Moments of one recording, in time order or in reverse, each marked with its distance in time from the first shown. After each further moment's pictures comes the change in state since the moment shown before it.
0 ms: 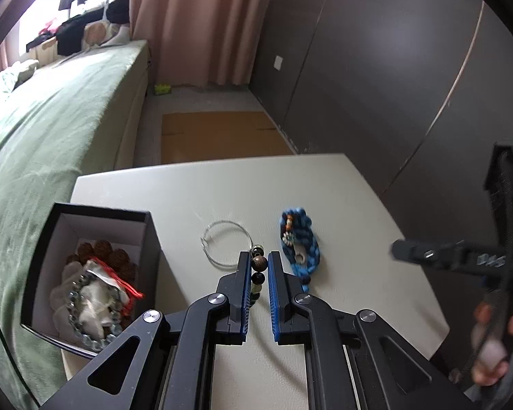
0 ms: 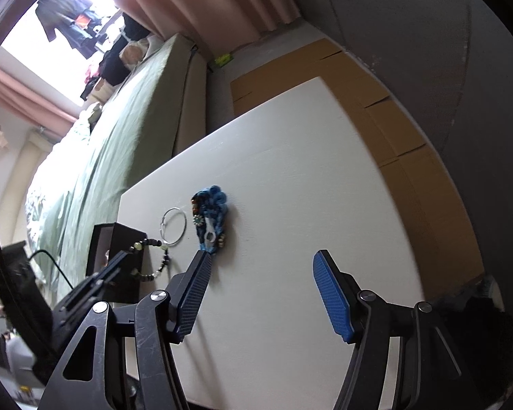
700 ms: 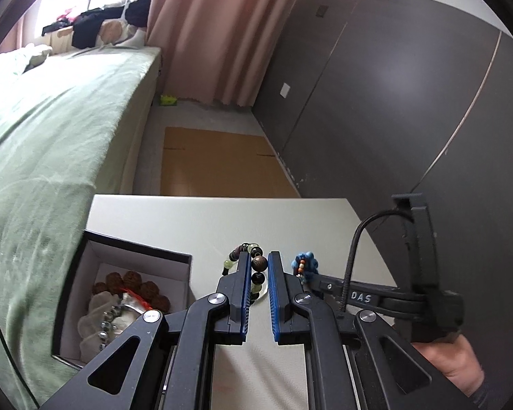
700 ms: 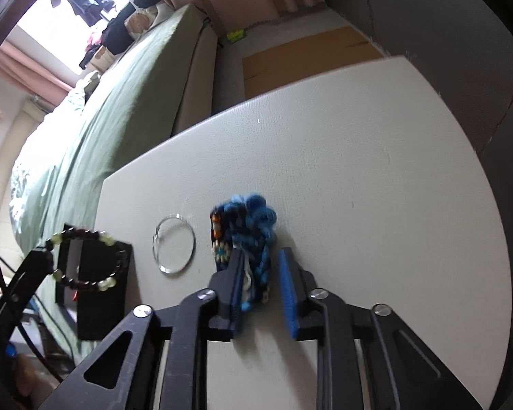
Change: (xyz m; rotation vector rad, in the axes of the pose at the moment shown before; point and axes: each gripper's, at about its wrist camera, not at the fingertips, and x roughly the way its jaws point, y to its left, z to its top) left arm -0.027 0.043 0.025 -0.101 -0.096 -0.060; right arm 0.088 0.052 0.023 -0.086 0.069 -0.046
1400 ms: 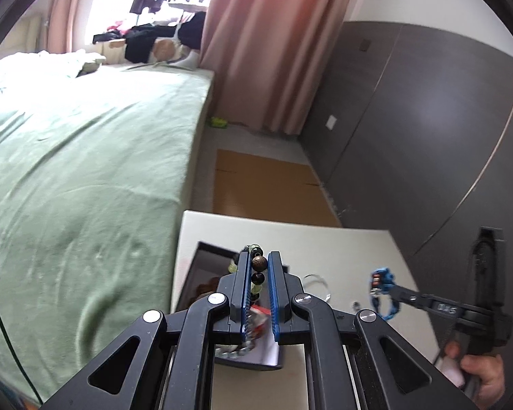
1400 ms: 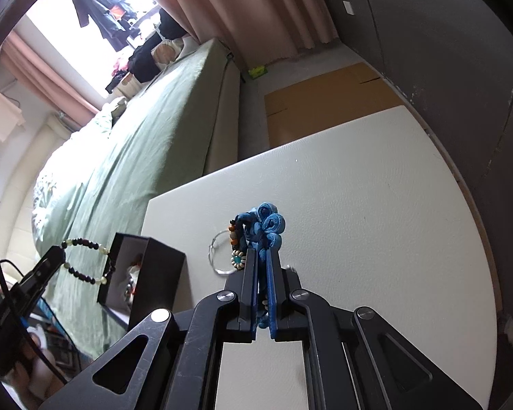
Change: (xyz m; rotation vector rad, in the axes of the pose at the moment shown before) left arm -0.065 0.048 -0.002 -0.073 -0.096 0.181; right arm -0.064 0.019 -0.022 -0.021 -0.157 0.076
